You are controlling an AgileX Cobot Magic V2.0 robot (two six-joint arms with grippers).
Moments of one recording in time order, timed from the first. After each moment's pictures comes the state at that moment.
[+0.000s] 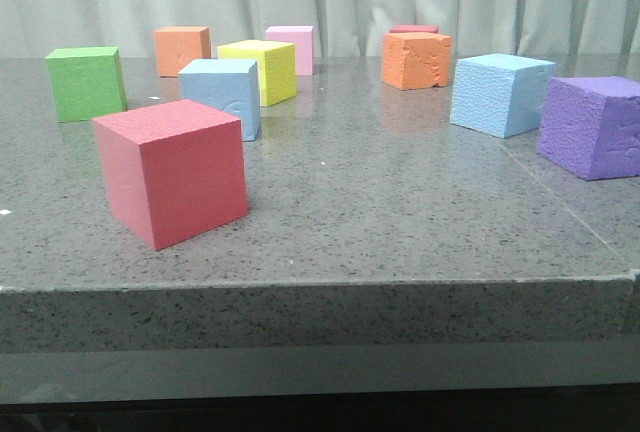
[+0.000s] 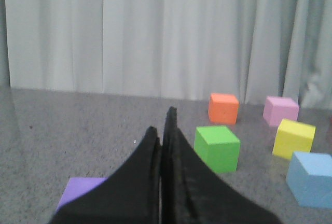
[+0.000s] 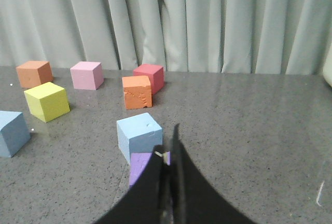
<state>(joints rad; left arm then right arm) 0.04 0.30 -0.46 -0.03 0.25 -0.03 0.04 0.30 -0.58 0.17 0.44 -0.09</state>
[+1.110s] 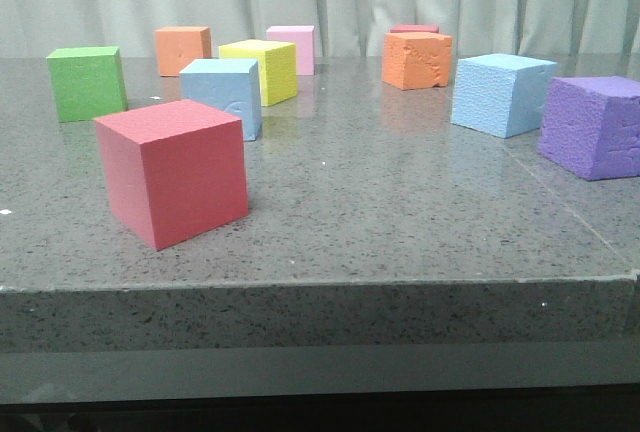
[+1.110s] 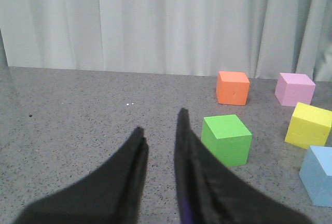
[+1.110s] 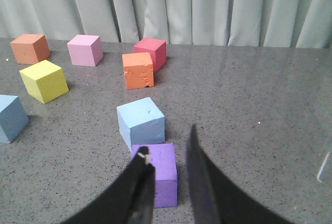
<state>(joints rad) 0.04 0.54 -0.61 -0.01 0.25 -0.02 0.04 0.47 -0.69 0.17 0.50 -0.09</state>
